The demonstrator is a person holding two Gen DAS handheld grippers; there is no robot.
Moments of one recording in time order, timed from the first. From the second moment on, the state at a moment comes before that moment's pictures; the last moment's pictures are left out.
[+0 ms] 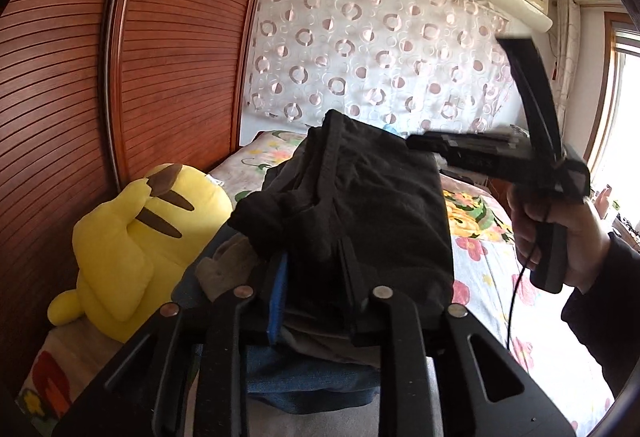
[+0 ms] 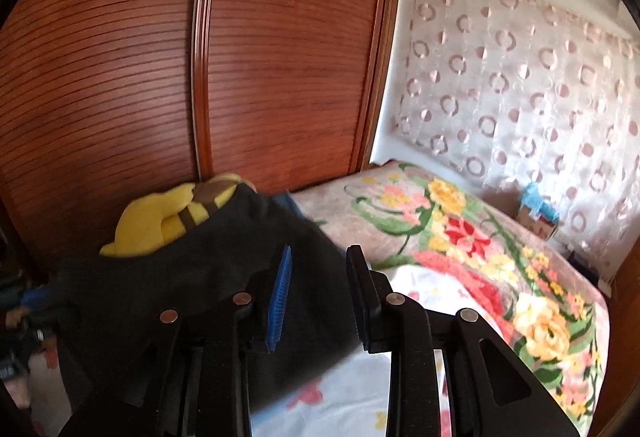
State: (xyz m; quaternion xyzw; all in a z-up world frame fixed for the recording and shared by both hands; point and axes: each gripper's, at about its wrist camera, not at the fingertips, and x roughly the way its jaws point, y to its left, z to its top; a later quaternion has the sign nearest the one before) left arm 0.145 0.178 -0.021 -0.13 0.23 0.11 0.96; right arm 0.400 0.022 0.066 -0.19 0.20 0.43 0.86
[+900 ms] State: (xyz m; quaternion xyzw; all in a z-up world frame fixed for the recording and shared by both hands) left arm 0.116 0.152 0.008 -0.05 0.23 0.09 0.97; right arm 0.330 -0.055 0.077 -0.12 0.22 0.39 0.88
